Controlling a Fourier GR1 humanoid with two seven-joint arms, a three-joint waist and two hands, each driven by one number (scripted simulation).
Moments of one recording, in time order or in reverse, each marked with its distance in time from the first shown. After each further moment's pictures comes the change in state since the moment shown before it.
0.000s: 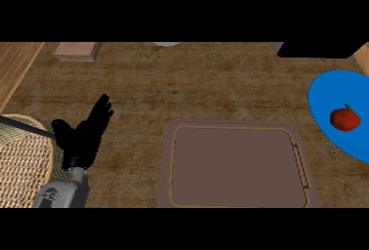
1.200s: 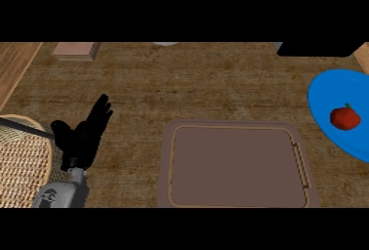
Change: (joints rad) left arm 0.006 0.002 -0.001 -0.011 -0.012 -0.001 -0.002; right arm -0.010 -0.123 -0.083 0.097 -0.278 0.397 0.272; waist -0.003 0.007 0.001
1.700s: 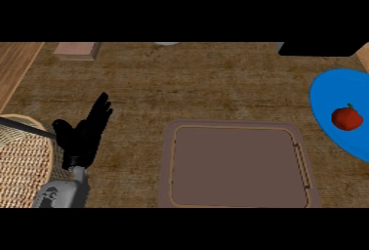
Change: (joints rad) left arm -0.011 -0.004 0.003 0.008 -0.016 0.008 -0.010; right arm 0.043 -0.042 0.004 0.001 -0.021 -0.010 -0.013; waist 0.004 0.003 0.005
